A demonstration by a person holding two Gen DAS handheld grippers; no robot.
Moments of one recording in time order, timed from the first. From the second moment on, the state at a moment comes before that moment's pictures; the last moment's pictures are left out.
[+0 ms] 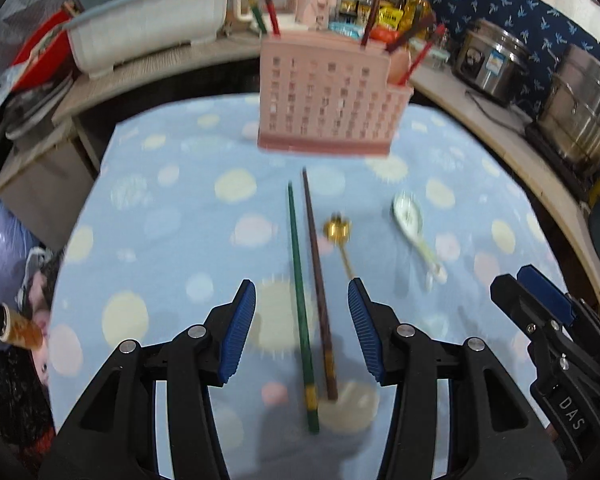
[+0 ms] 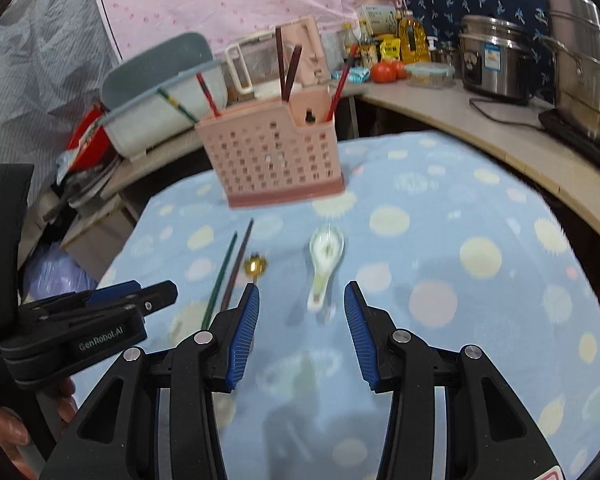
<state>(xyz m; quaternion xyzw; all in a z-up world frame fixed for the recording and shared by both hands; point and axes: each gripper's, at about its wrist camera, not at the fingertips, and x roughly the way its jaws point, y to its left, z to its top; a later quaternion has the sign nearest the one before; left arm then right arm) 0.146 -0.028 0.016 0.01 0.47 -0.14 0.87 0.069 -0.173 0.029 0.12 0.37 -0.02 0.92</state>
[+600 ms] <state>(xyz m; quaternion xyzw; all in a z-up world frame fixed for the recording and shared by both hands) 0.087 -0.012 -0.042 0.03 0.48 -0.12 0.87 0.035 -0.130 -0.027 0.11 0.43 0.01 0.90</state>
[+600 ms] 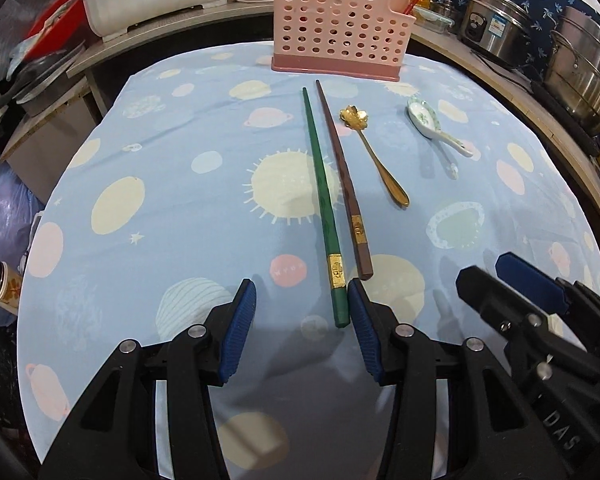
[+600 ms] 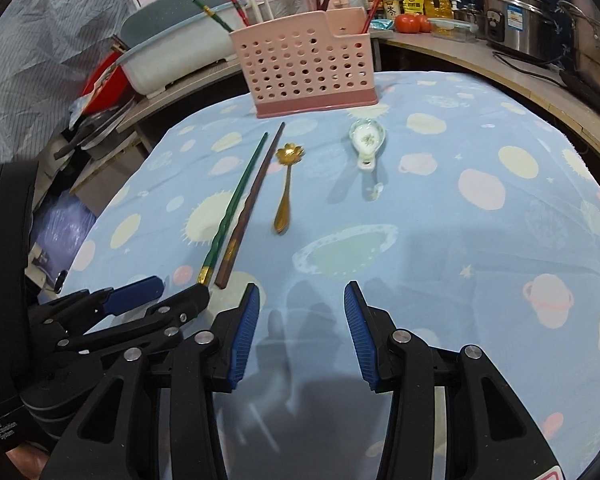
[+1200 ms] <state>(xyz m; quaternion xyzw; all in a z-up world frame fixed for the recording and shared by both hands) 0.094 -0.014 -0.044 0.03 0.47 -0.11 0.88 0.037 -0.128 -0.035 0.11 0.44 0.01 0.89</state>
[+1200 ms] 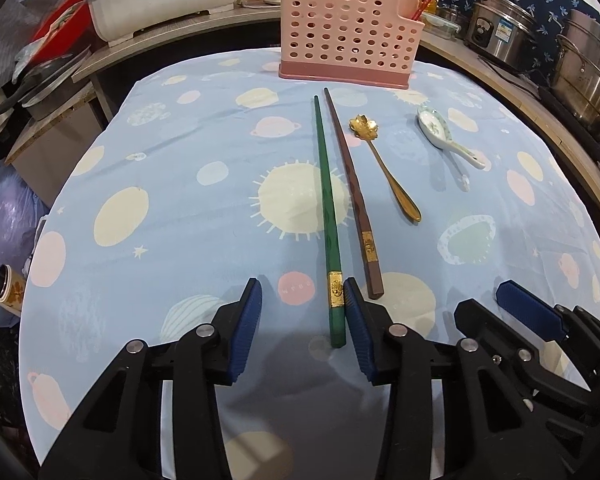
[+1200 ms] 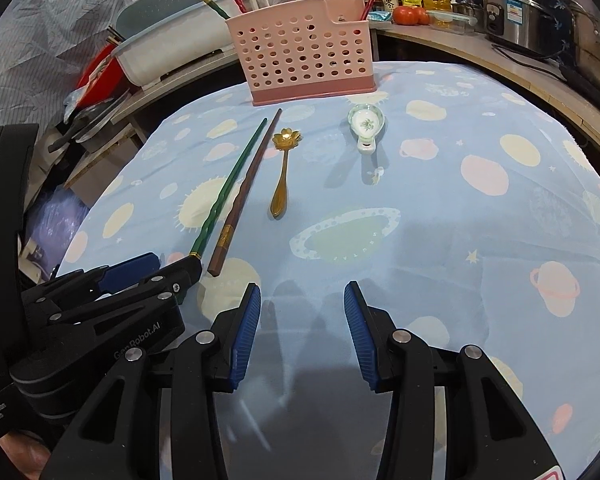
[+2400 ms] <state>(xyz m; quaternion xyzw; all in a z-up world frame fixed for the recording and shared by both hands) 0.100 0.025 -0.044 -0.02 0.48 -0.11 0.87 0.095 -0.079 -0.042 0.06 0.45 0.04 0.89</state>
